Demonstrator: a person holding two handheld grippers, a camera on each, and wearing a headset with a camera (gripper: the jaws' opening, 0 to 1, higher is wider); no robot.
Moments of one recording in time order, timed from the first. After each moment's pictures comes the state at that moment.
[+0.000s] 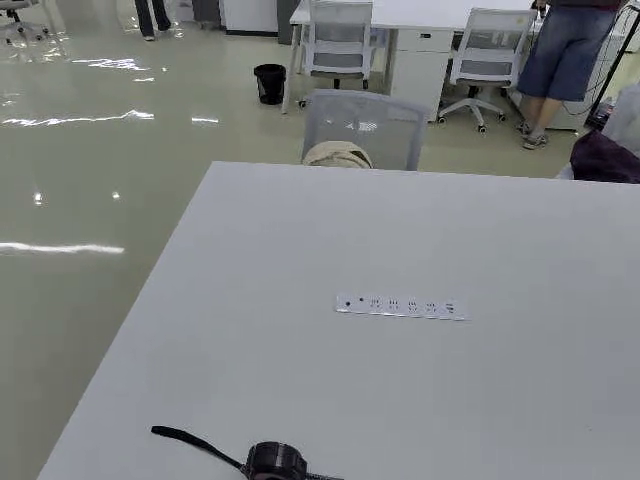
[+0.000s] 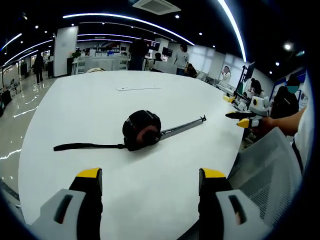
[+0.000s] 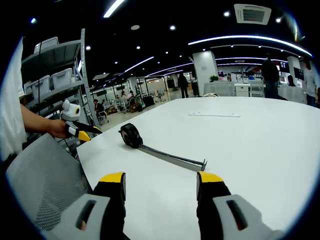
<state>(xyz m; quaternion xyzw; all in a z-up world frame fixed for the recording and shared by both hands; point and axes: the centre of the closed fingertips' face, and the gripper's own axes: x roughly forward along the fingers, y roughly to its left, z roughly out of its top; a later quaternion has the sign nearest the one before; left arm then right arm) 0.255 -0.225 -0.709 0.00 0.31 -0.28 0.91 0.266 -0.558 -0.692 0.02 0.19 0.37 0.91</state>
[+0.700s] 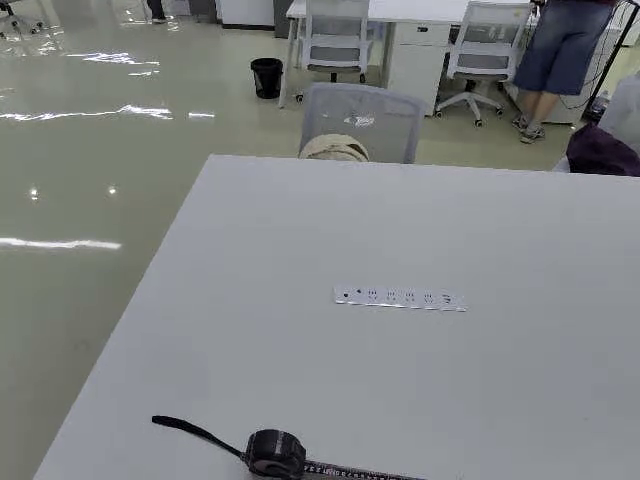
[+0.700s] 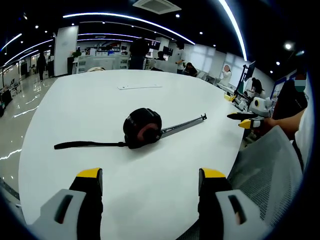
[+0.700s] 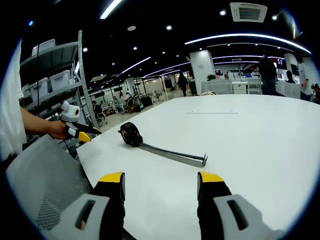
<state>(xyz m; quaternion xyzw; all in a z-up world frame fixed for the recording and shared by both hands) 0.254 -0.225 -0.711 0.00 0.31 -0.28 0.91 0.260 -0.561 -0.697 0.04 0.20 0.36 0.91</state>
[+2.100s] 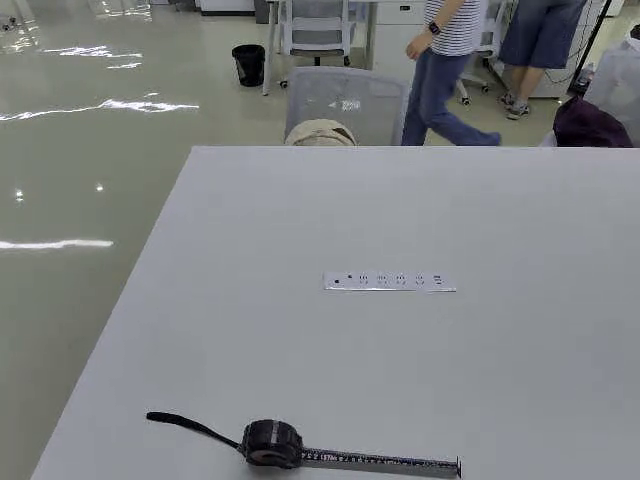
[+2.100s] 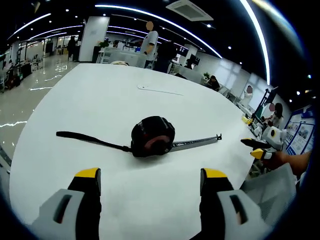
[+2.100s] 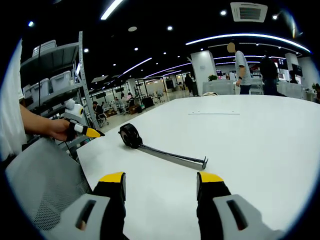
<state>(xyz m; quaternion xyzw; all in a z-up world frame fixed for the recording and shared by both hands) 0.281 -0.235 -0.716 -0.09 0.33 -0.18 0.92 0.267 -0.558 -0.698 0.04 0.19 0.37 0.91</state>
